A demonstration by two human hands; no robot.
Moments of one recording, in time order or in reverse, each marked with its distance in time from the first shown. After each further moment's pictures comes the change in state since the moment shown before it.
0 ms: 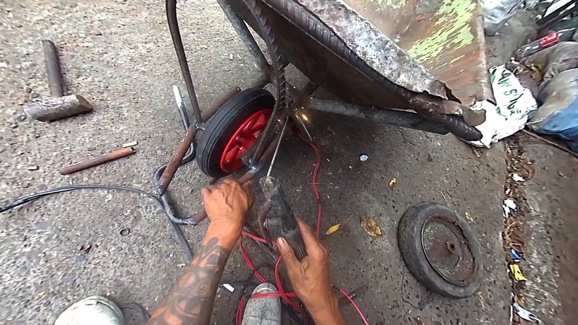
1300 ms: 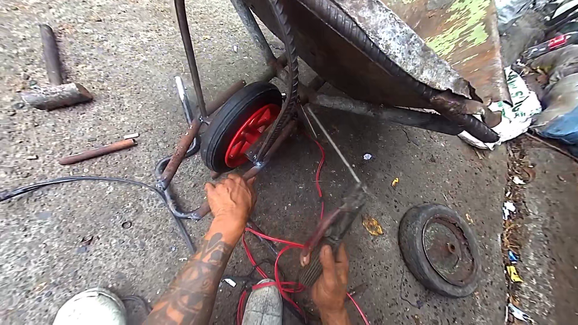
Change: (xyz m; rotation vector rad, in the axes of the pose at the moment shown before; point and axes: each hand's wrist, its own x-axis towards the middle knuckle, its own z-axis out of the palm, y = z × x) left_hand 0.006 -0.005 0.007 -0.054 0.022 0.011; right_hand -0.020 0.018 -0.005 0.873 0.157 0.116
